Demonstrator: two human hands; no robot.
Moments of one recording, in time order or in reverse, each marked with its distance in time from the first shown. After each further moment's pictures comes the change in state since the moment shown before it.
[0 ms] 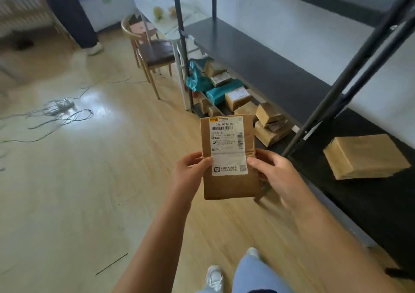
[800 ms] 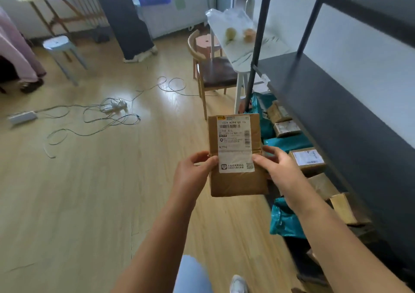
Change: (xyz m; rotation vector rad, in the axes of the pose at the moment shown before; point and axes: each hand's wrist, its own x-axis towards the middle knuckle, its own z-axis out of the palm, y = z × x) left_hand 0.307 0.132 -0.106 -0.057 0.294 0.006; right_hand 0.329 -0.191 0.161 -0.080 -0.239 -0.039
